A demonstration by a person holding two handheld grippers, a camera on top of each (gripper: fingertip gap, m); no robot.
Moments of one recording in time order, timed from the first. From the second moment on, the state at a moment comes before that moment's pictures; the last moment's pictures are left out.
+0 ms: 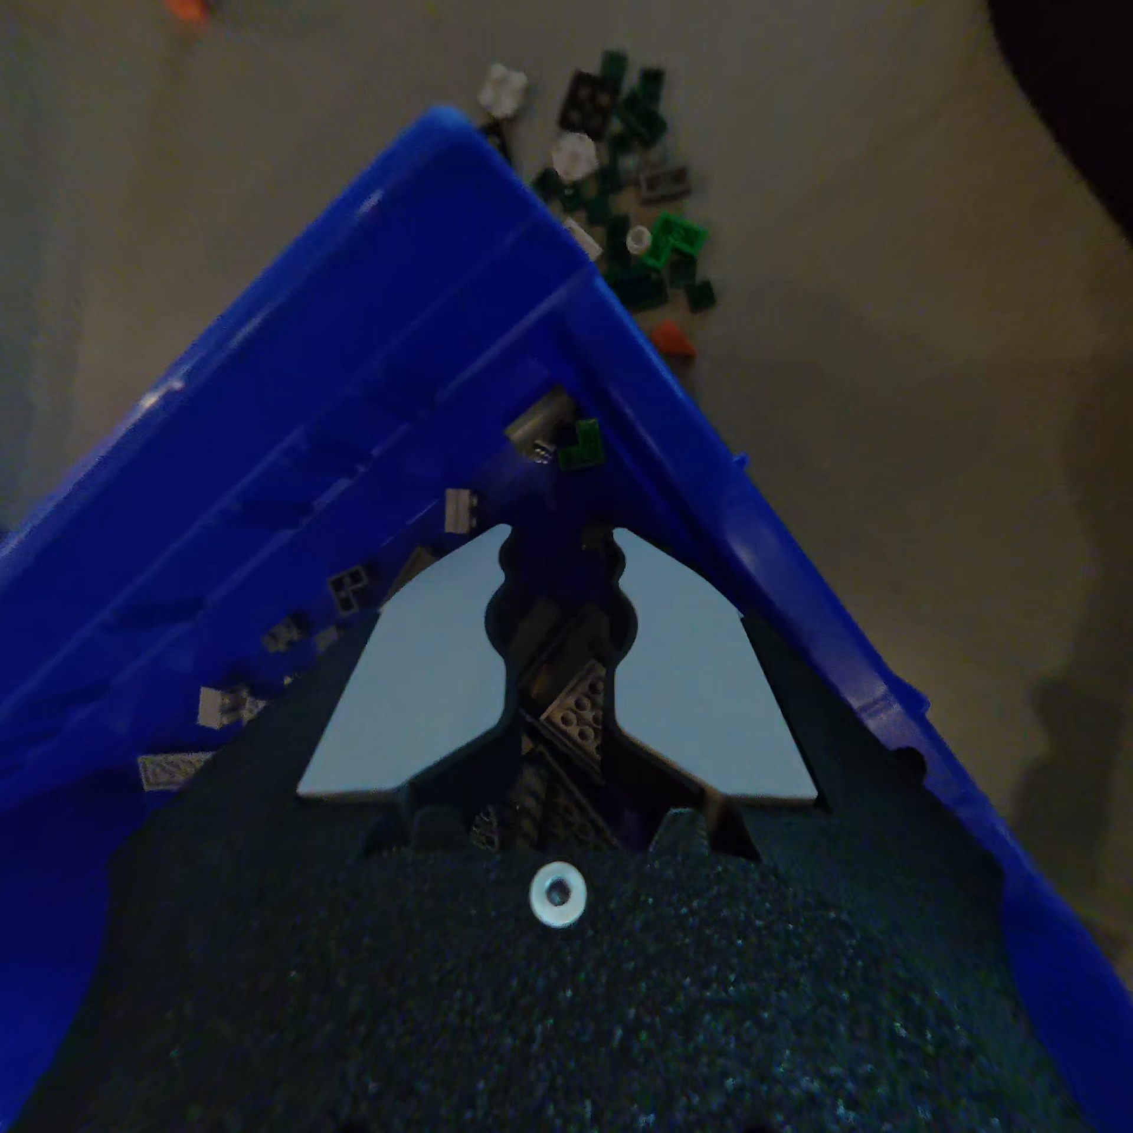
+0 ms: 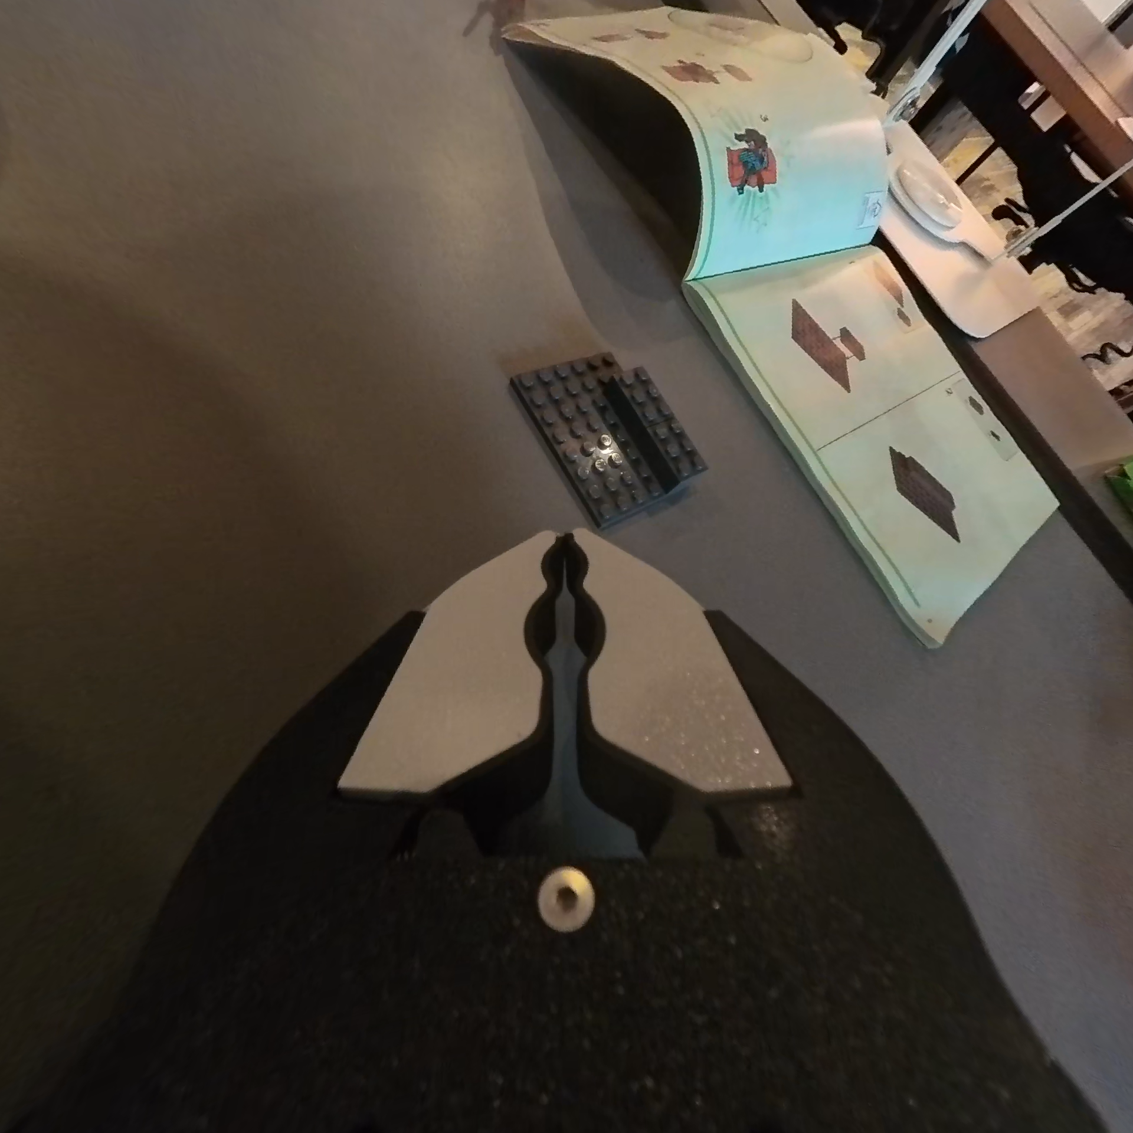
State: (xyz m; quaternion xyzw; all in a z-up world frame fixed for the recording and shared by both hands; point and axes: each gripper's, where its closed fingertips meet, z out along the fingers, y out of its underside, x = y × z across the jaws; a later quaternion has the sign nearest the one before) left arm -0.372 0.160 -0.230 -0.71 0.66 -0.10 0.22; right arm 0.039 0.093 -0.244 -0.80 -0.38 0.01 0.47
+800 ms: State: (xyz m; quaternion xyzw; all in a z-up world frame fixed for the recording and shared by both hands) left arm -0.346 0.161 -0.256 -0.70 0.67 -0.19 0.14; right arm 0.041 0.094 -0.247 -0.80 -0.38 0.00 0.46
